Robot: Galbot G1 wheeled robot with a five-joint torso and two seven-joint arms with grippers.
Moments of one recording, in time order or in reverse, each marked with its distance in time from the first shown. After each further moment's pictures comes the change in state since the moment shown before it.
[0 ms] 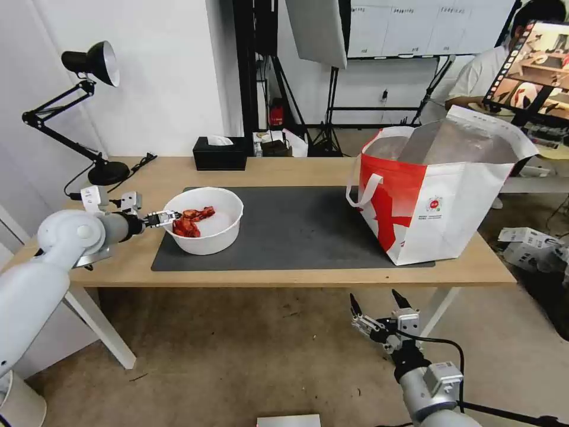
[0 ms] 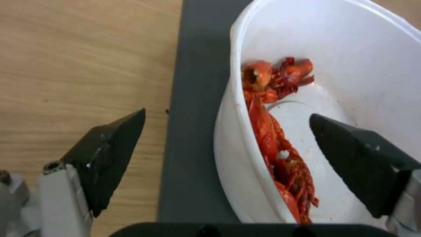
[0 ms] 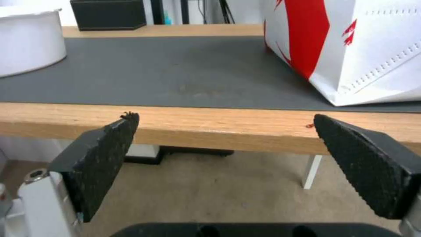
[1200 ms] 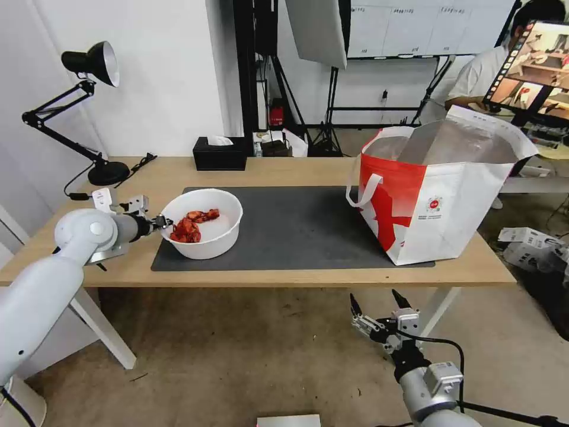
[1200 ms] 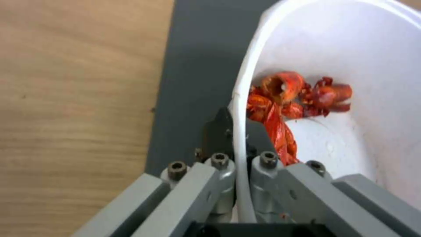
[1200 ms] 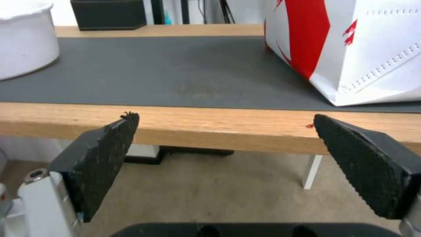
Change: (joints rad) left arm -0.028 -0.029 0.021 -0.010 -0.017 -0.002 -0.064; right arm 0.000 0.000 0.000 0.000 0.000 0.000 0.000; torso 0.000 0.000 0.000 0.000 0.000
